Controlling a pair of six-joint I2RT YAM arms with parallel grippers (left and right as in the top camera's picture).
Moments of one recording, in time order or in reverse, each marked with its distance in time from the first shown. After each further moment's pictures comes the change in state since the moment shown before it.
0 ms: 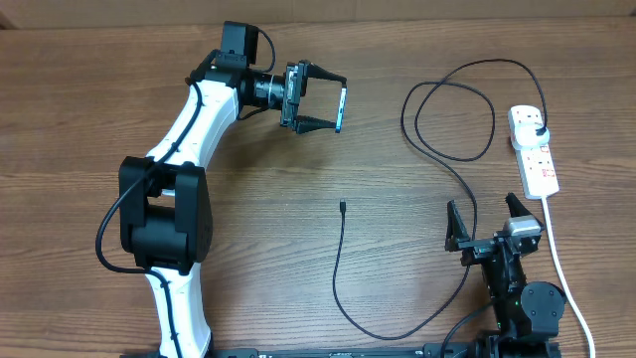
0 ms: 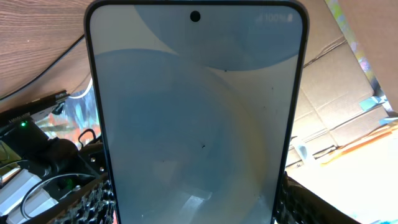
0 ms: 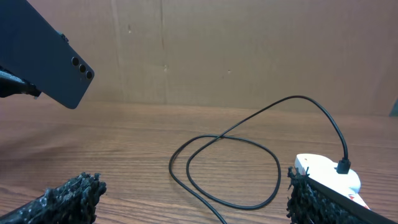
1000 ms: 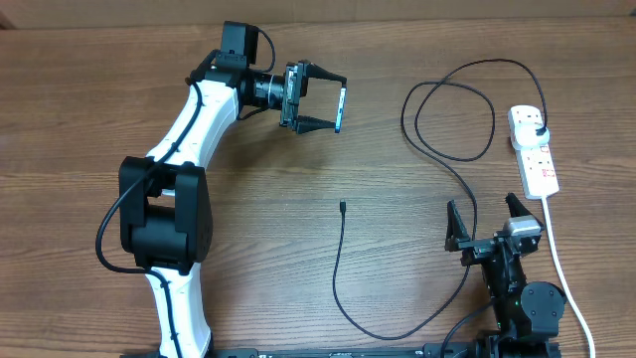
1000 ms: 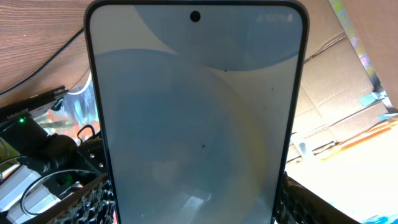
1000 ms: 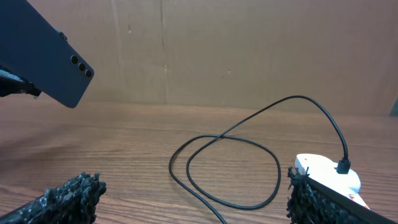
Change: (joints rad) left arm 0.000 0.000 0.000 0.000 0.018 0.001; right arm 0.000 0.000 0.000 0.000 0.000 0.000
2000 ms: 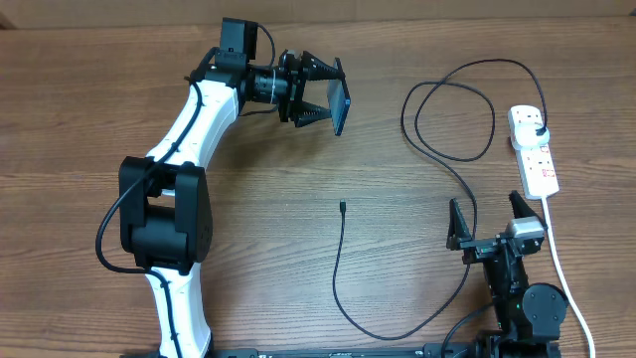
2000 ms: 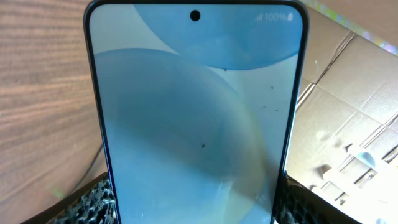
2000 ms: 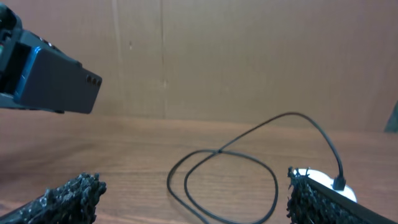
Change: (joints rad) left arm 0.000 0.000 0.000 0.107 -0.229 0.288; right arm 0.000 0.000 0.000 0.061 0.004 0.000
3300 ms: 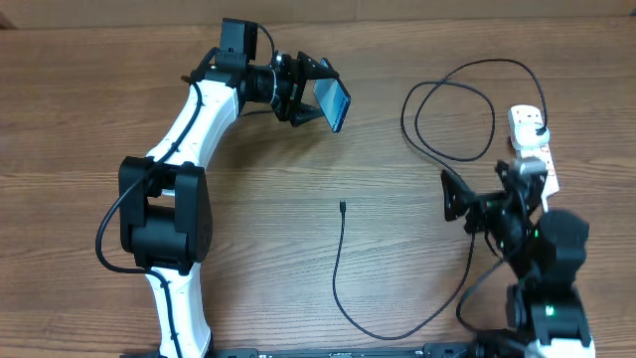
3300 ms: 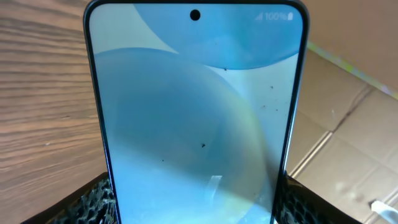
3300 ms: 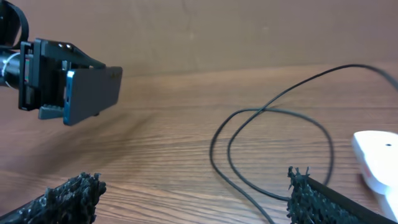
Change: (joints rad) left arm 0.000 0.000 0.000 -0.048 -0.193 -0.021; right arm 0.000 0.665 0.451 -0.144 -0.151 0.115
